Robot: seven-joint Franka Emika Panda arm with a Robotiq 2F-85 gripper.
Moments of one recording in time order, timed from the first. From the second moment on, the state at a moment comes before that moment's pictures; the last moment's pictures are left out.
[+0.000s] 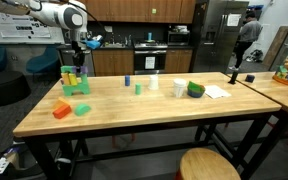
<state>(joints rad) -0.15 0.44 0.03 -1.36 0.09 1.71 -1.89</state>
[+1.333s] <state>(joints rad) -0.15 0.49 0.03 -1.30 0.09 1.73 -1.85</state>
